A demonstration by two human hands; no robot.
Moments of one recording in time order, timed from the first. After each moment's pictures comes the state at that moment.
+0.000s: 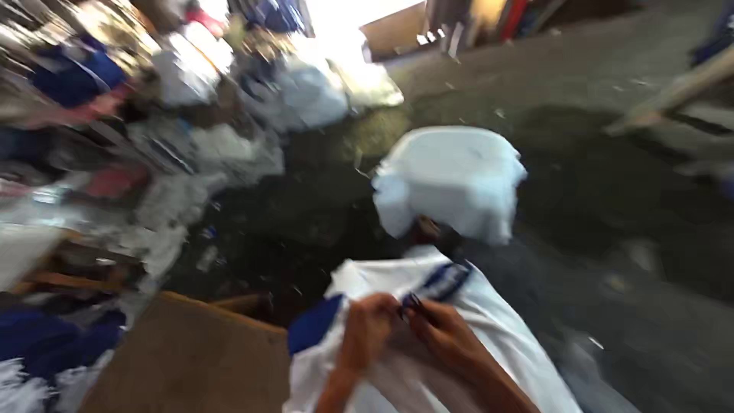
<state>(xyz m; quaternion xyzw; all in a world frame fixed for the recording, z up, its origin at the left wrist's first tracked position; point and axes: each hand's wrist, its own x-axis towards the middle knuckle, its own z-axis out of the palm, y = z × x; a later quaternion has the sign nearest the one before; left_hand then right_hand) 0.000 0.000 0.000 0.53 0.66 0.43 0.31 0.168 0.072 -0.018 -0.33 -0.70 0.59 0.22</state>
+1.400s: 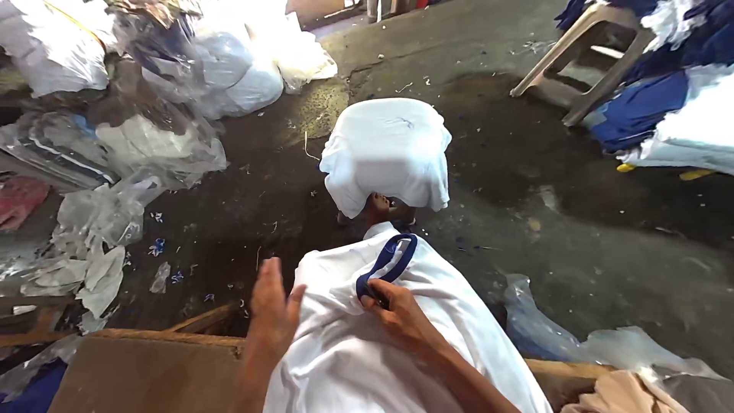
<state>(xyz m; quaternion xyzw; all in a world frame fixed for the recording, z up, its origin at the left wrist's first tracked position) -0.064 -0.008 0.028 0.50 0.79 0.23 0.28 0.170 0.065 -0.014 -0.42 -0.69 0.55 0.19</state>
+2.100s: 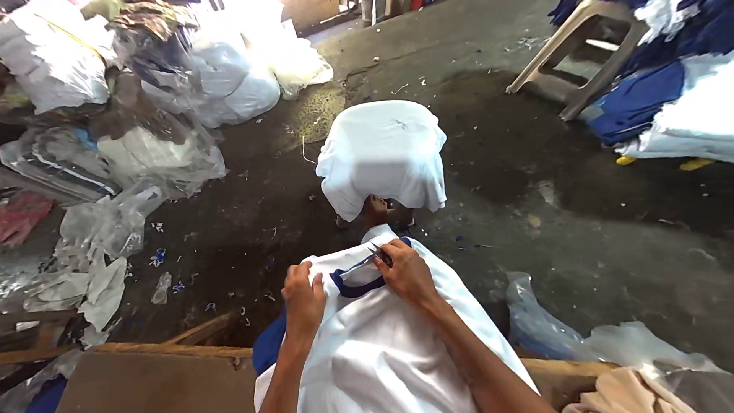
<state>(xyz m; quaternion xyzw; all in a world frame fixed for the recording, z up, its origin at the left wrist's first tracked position) -0.024 0.036 -0.017 0.47 0.82 0.22 0.23 0.173 0.127 -0.038 -0.56 -0.75 0.33 0.14</state>
